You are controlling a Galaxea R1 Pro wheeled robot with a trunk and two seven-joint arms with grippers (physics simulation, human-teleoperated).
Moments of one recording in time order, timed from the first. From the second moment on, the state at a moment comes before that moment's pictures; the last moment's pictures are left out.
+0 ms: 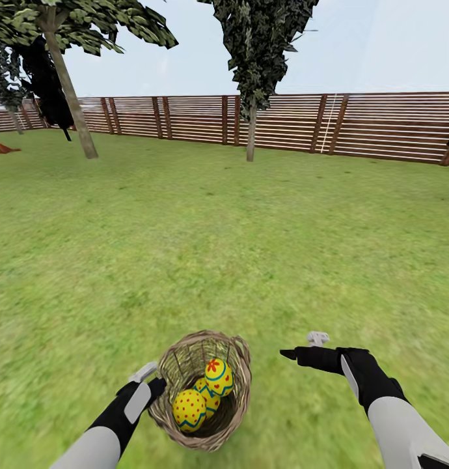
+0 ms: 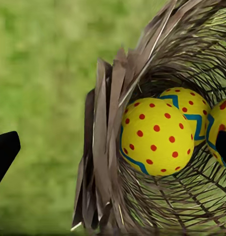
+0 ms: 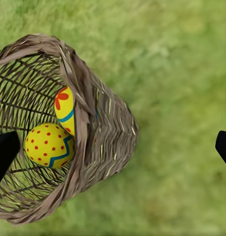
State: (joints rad) left arm -0.61 -0.10 0.27 -0.43 0.41 0.28 0.34; right arm -0.70 -0.09 -0.34 -0.57 0.26 0.49 0.73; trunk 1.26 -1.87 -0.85
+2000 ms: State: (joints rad) left arm -0.61 -0.10 0.27 -0.38 0.40 0.26 0.29; right arm -0.70 -0.08 -0.34 -0.56 0.26 0.47 0.72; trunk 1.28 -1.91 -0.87
